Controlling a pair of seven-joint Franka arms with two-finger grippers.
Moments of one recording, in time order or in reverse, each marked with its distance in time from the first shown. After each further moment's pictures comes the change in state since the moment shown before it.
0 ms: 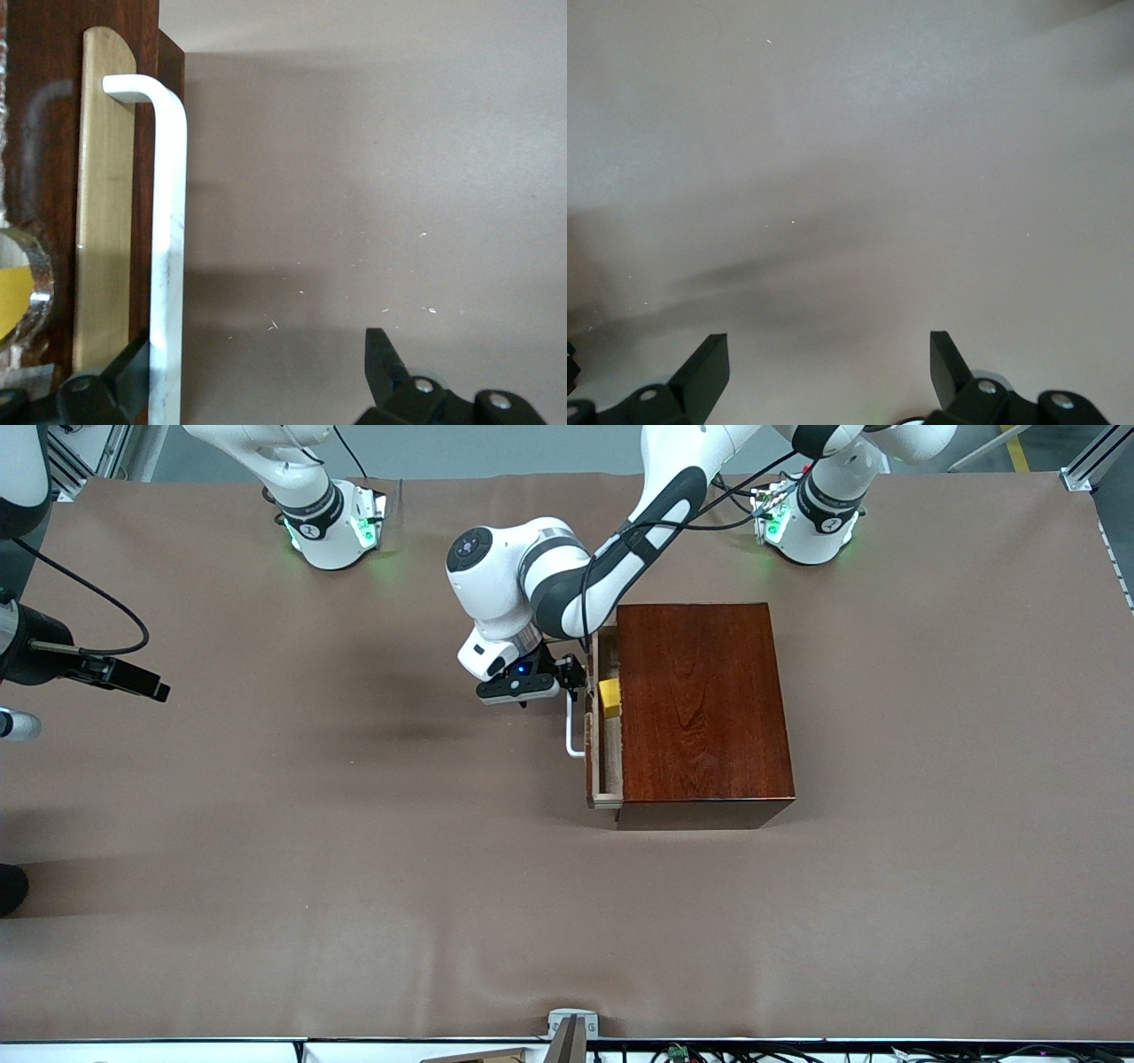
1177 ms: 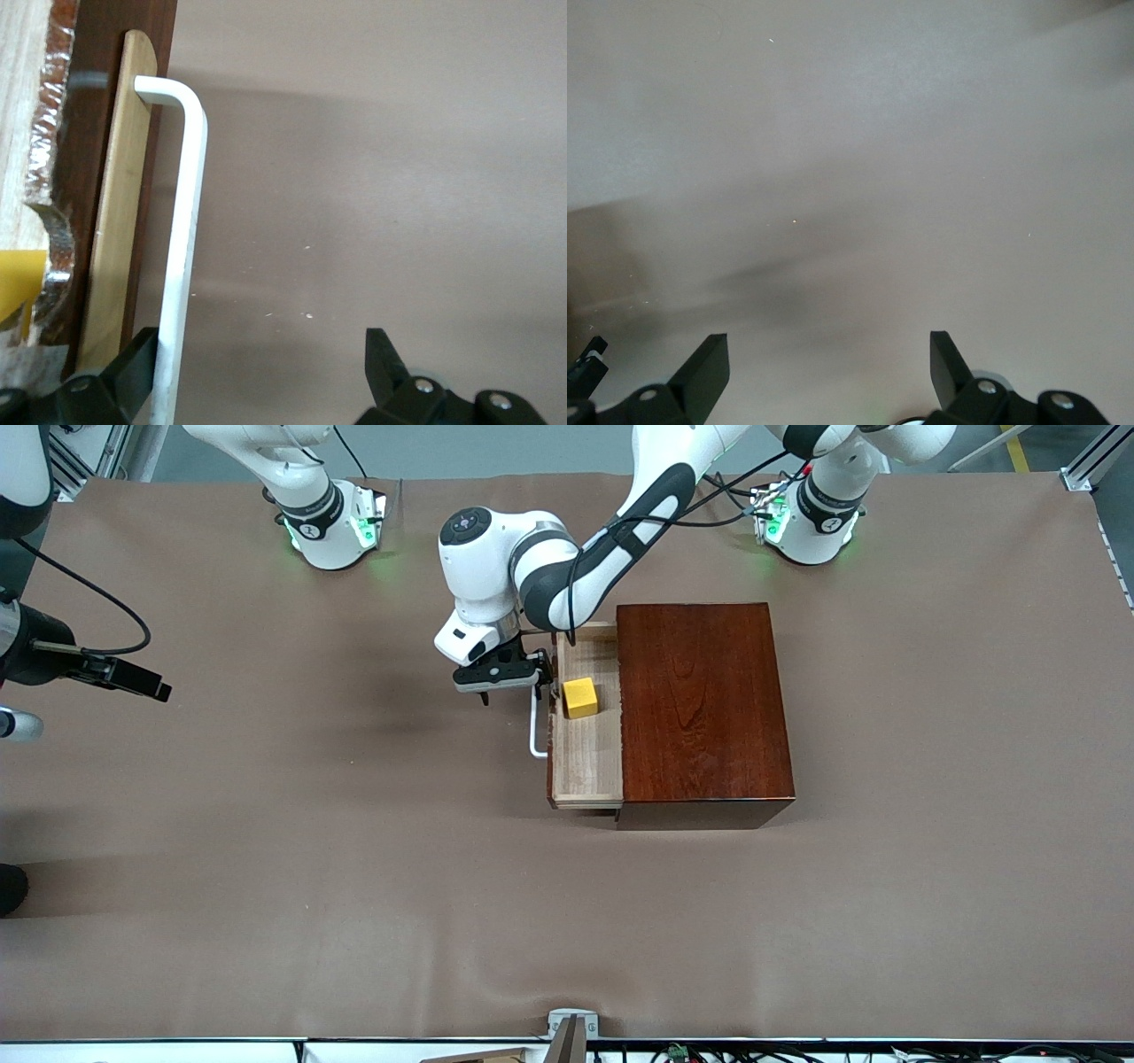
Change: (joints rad) left arm -0.029 0.017 0.002 0.017 0.000 0.189 -0.137; right arm 0.005 0.000 0.001 0.000 0.001 0.000 0.001
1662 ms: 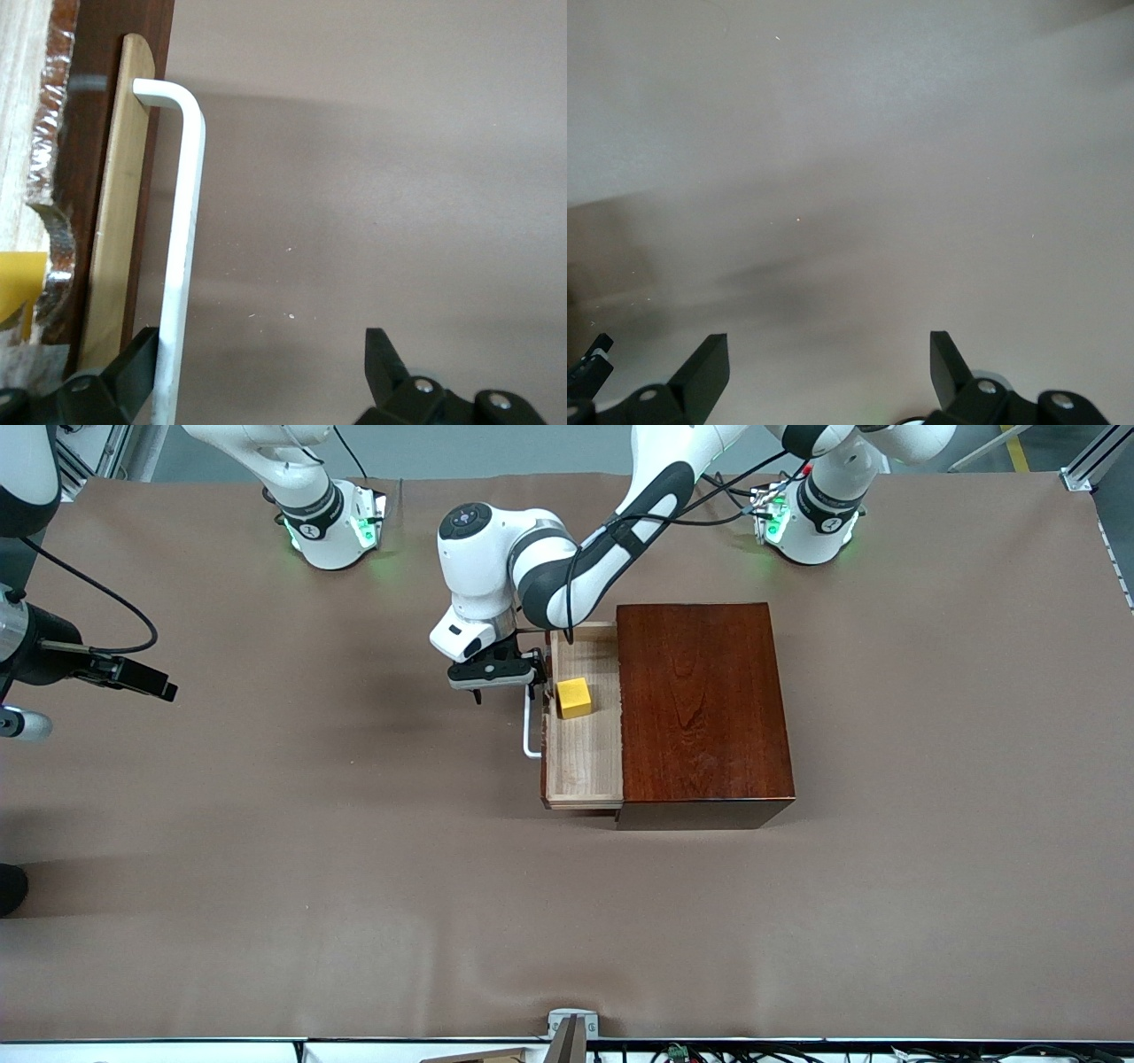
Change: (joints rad) left arm -0.003 0.000 0.000 0.011 0.000 0.017 -0.001; right arm 0.011 0.000 0.001 0.000 0.000 0.000 0.001
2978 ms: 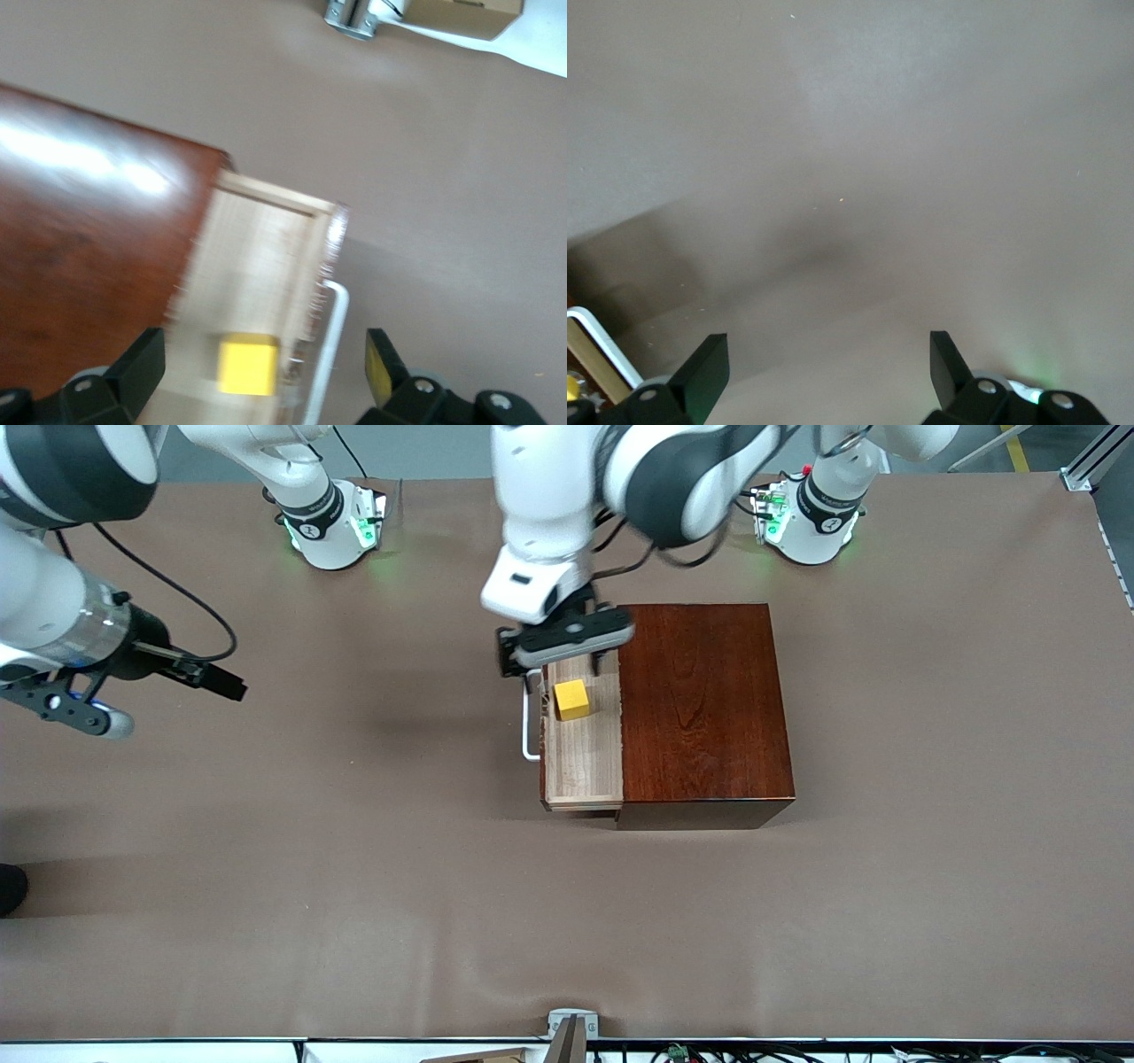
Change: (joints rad) left arm 0.185 -0.346 0.025 0.077 -0.119 -0.376 0.150; right arm 0.179 0.003 0.003 0.000 0.003 -0.004 0.380
